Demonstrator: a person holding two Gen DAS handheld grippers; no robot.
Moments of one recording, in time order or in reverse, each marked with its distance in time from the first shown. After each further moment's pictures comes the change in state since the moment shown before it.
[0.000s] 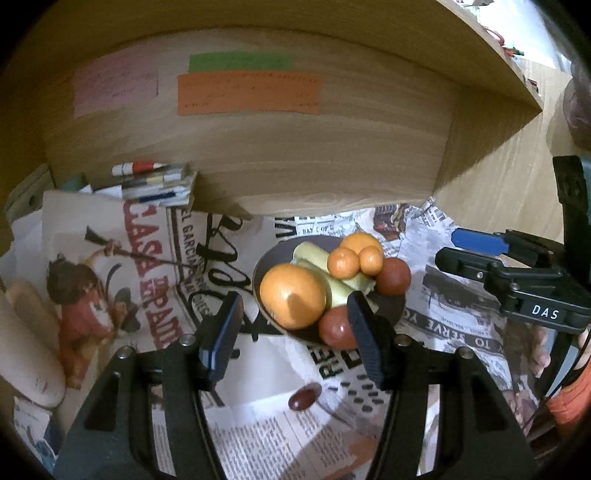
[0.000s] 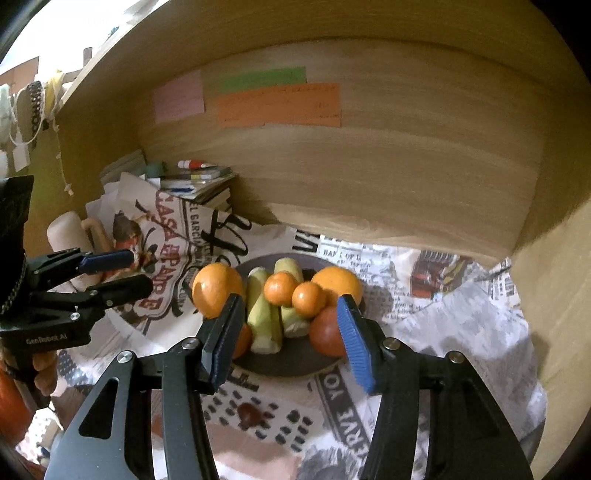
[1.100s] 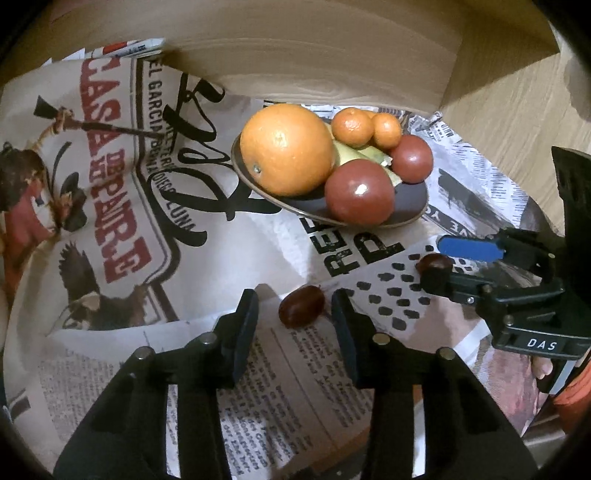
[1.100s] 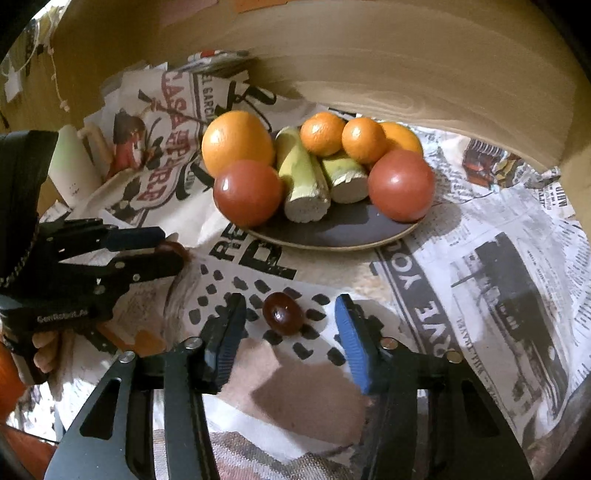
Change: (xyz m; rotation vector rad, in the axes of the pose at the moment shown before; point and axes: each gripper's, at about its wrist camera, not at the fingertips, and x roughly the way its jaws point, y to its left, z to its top) left arm 0.064 -0.001 -0.075 -0.019 0.270 -0.058; right arm 0.056 0.021 -0.075 0.004 0.273 0.070
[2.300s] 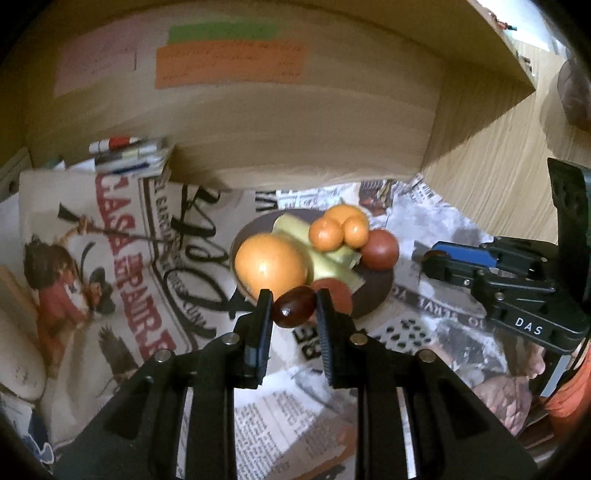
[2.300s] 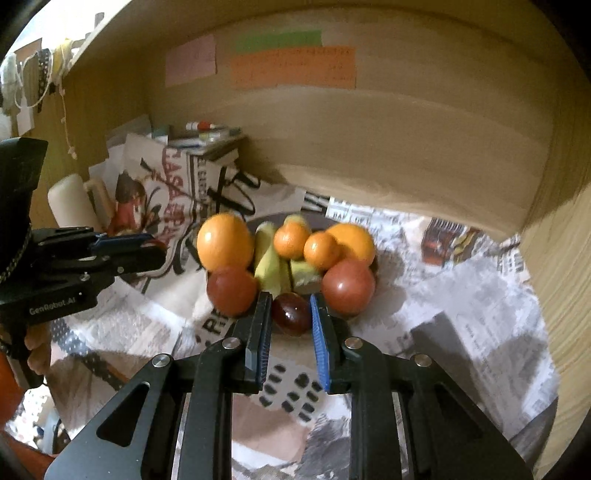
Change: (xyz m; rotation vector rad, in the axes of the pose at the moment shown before) left arm -0.061 -0.014 0.053 0.045 -0.202 0.001; right arm -0.061 -0.011 0.043 -0.043 -0.209 -0.078
